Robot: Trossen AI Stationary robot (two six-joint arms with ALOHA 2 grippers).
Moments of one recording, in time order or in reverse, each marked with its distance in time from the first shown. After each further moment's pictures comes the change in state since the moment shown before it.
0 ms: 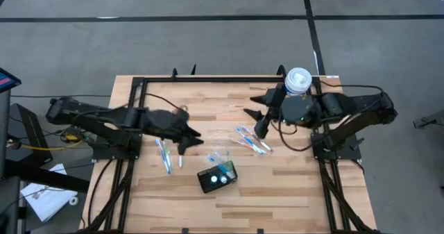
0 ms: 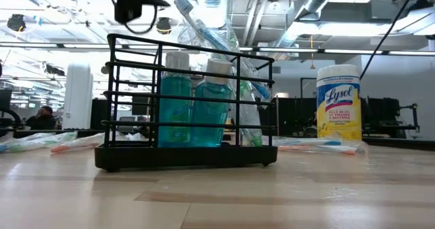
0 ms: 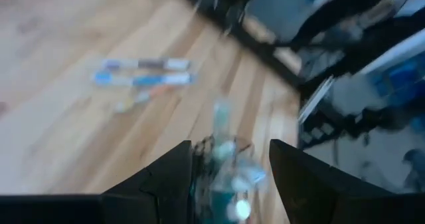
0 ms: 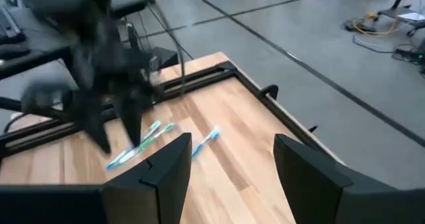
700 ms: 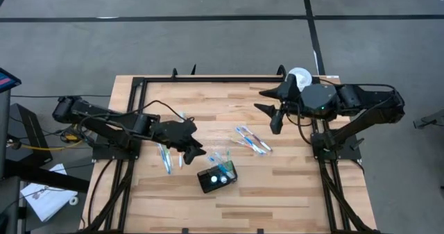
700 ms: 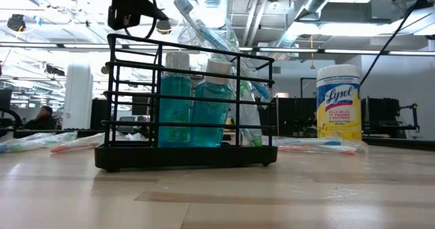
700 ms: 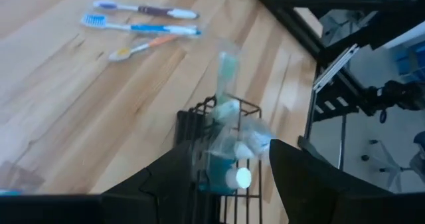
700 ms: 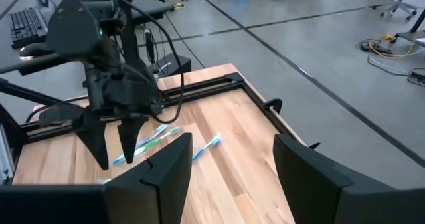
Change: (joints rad) left arm -0.052 0.118 0.054 -0.086 0.009 -0.105; right arm -0.006 -0.098 0.000 -0.025 -0.071 -0.113
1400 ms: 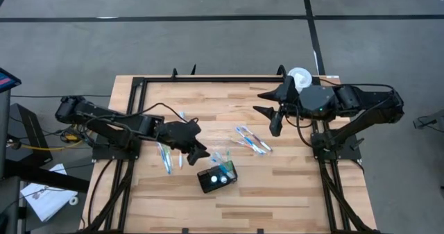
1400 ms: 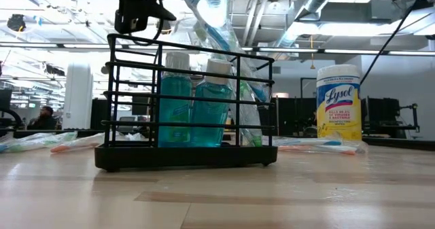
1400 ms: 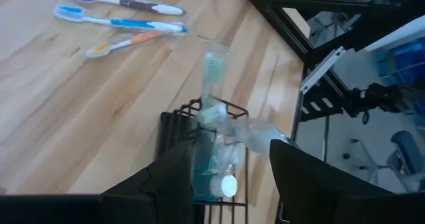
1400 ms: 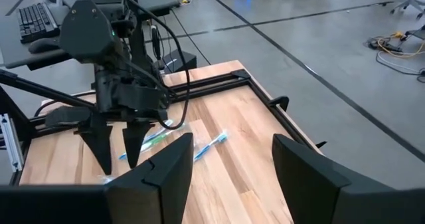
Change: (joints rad) left arm 0.007 0.041 -0.010 0.089 0.062 -0.022; right arm 0.004 0.005 0.000 -0.003 -0.019 0.003
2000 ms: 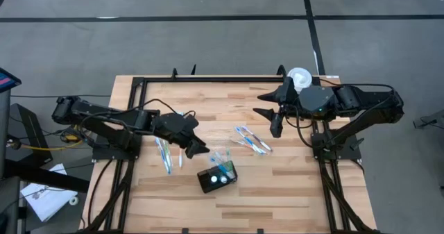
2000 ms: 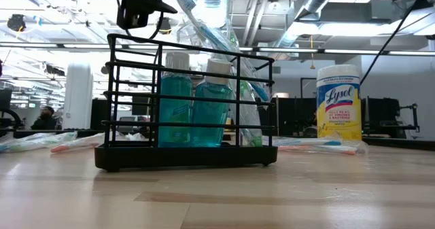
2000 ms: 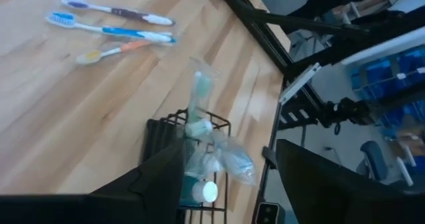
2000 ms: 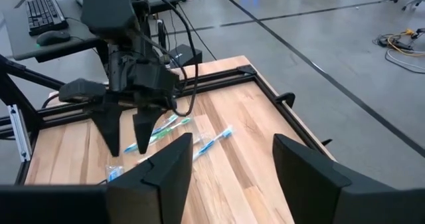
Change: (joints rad) left arm 0.055 -0.038 0.000 0.016 0.079 -0.037; right arm 0.000 0.000 0.000 -0.014 -0.029 -0.004
